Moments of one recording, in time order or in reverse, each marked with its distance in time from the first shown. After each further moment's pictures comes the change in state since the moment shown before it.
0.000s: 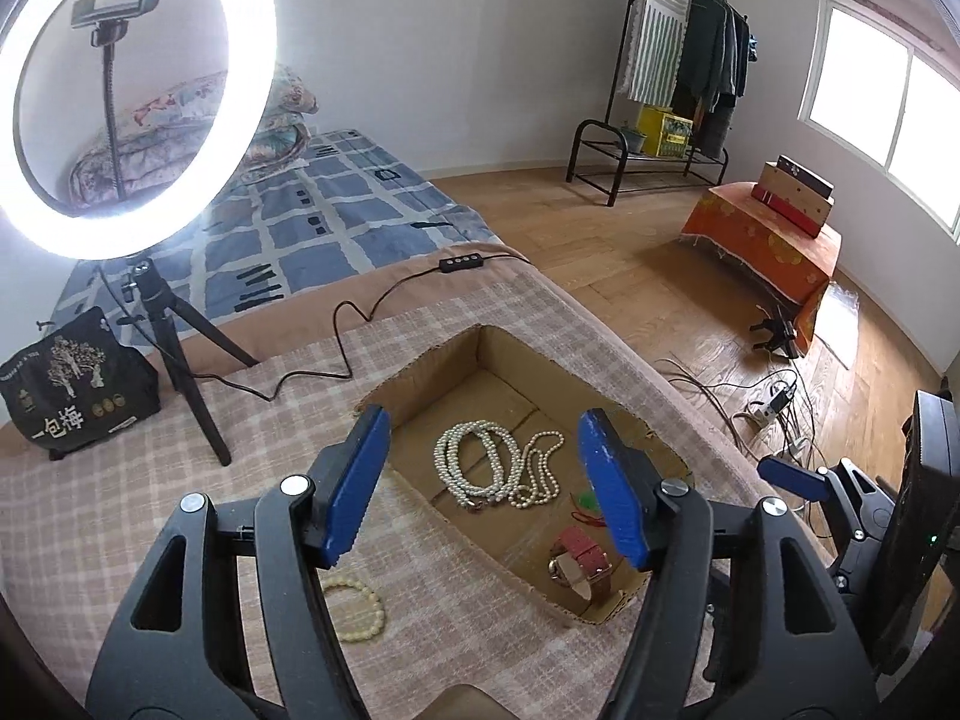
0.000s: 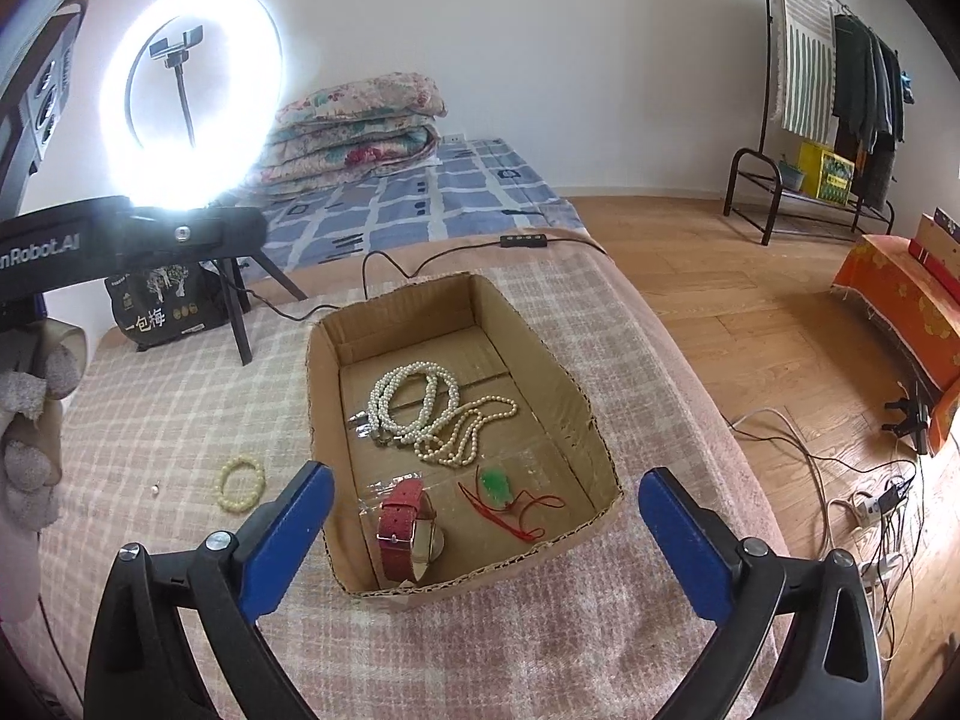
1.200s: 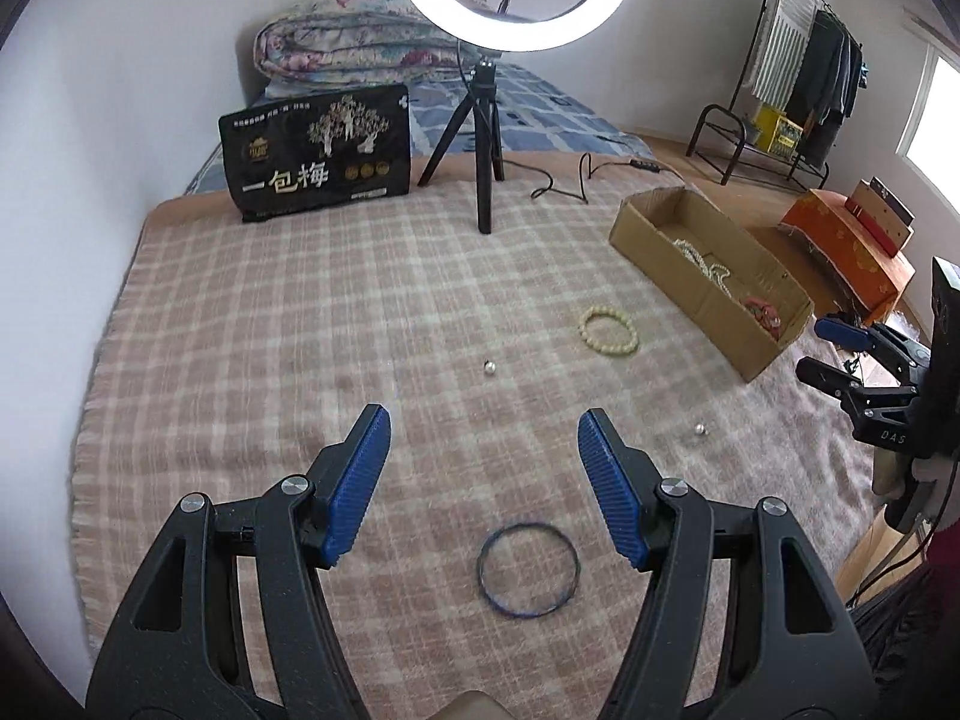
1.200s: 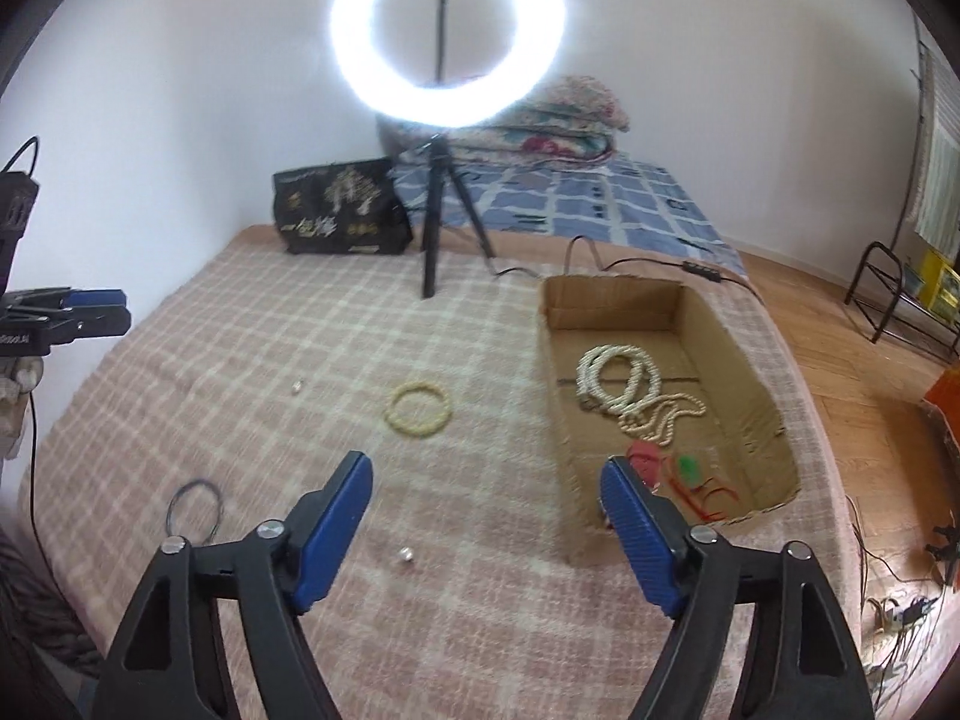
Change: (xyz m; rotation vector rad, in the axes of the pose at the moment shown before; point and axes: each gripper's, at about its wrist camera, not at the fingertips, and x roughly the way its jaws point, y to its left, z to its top) left arm -0.149 0.168 -0.201 -0.208 0.123 0.179; right arm -0.025 0.109 -0.054 -0.329 0.013 0.255
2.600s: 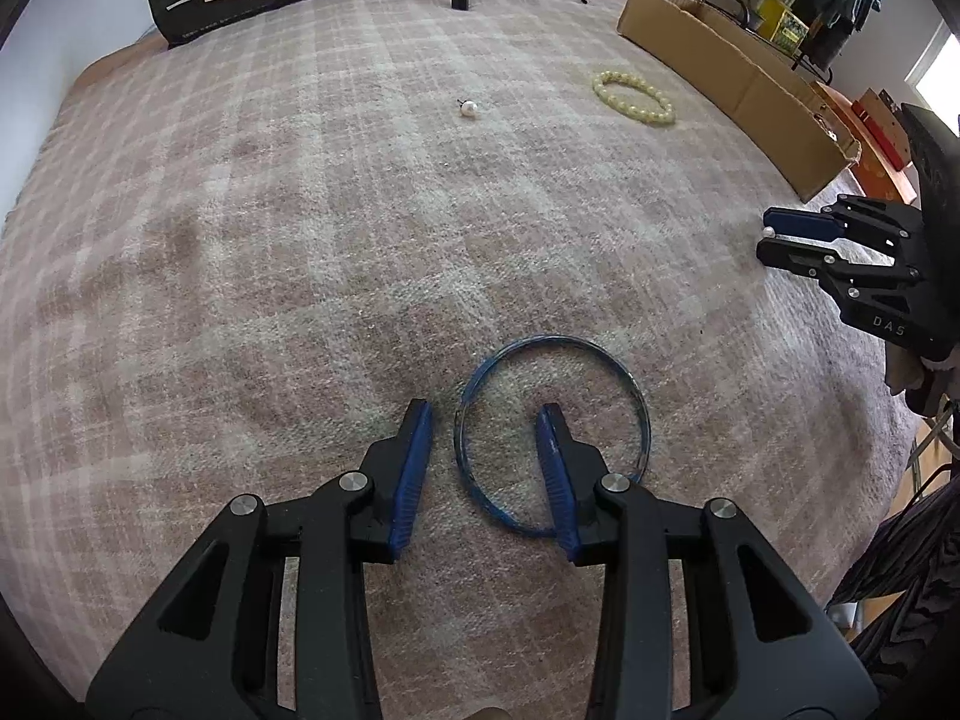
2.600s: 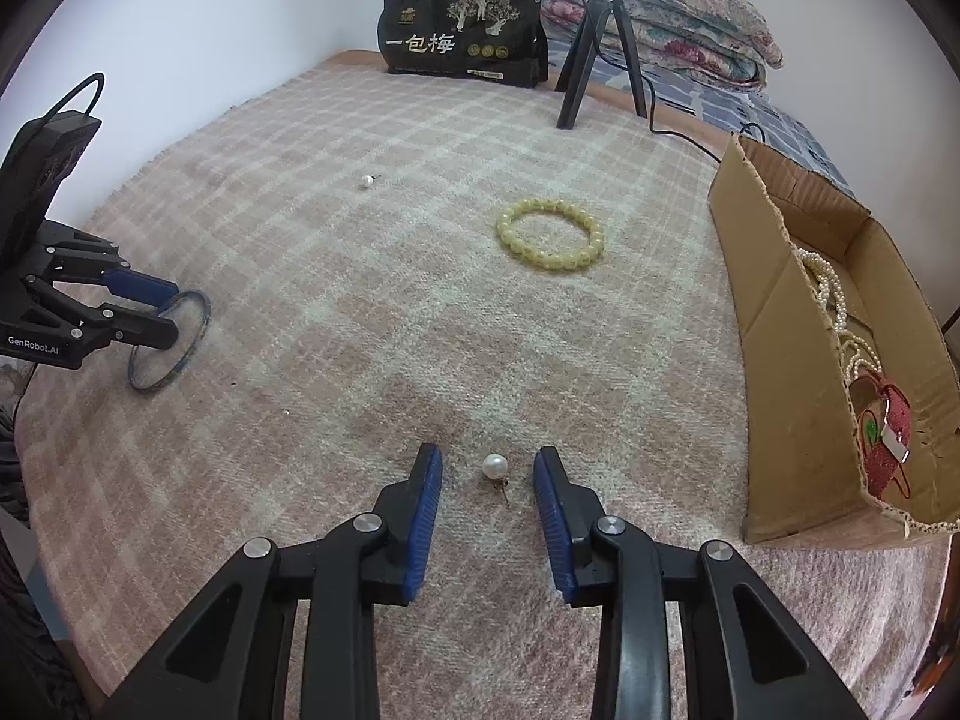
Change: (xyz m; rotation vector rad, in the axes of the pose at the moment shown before) left arm 0.107 -0.005 -0.085 0.033 0.301 -0.043; right arm 0.102 0.038 -0.049 -0.212 0.249 0.158
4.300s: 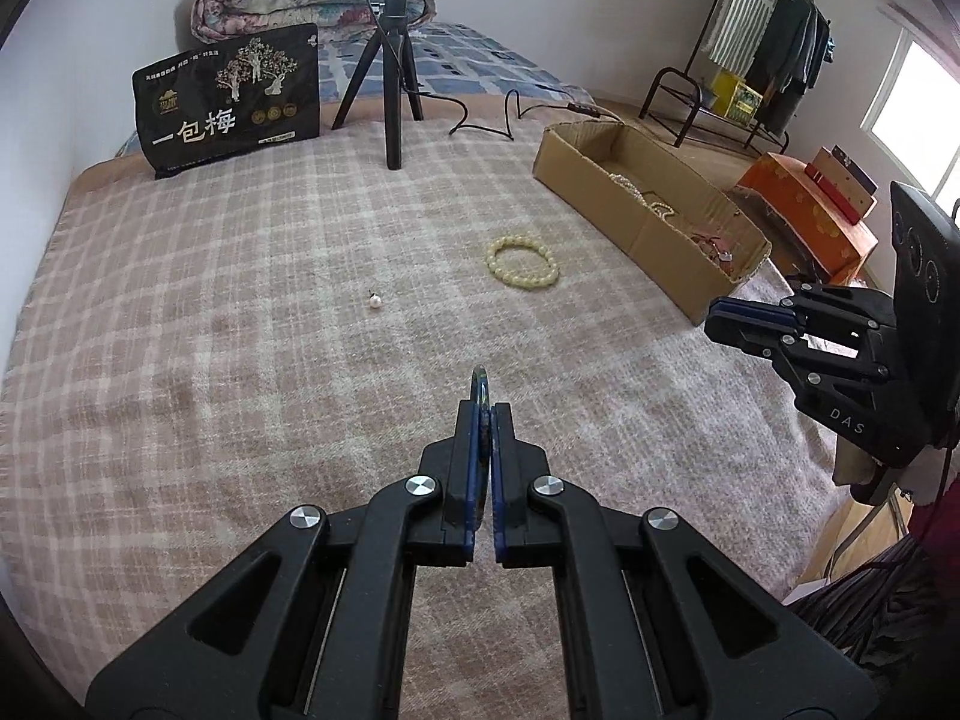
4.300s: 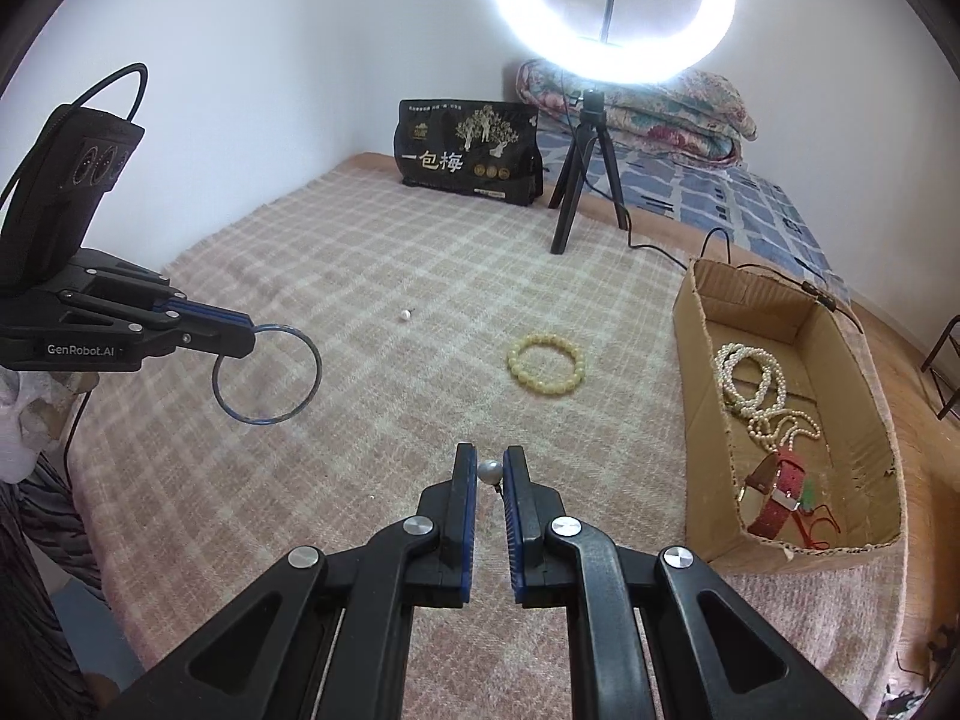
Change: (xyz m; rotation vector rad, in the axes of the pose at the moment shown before) left arm -0.081 -0.052 0.040 0.014 -0.237 -0.075; right arm -0.084 0.010 0.014 0.022 -0.217 -0.009
